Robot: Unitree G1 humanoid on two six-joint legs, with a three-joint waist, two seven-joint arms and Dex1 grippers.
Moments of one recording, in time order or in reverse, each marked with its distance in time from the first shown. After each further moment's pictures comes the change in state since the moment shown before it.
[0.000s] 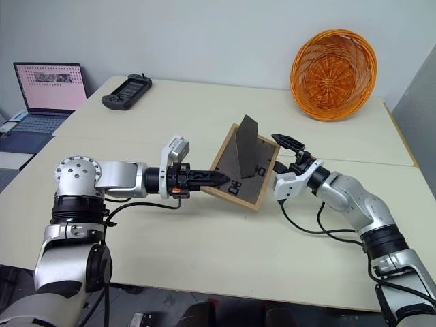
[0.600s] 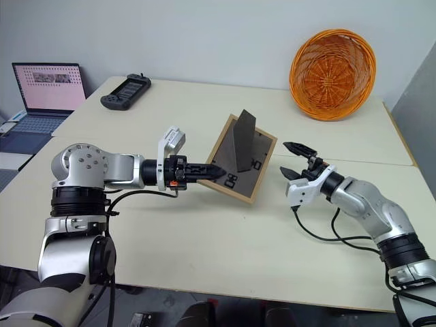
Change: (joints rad) left arm -0.070 0.004 0.018 -0.052 0.527 0.001 -0.487; right arm 0.087 -0.100 -0.022 -0.057 0.044 0.000 0.069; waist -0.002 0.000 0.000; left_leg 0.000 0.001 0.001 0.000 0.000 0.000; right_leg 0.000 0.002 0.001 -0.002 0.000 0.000
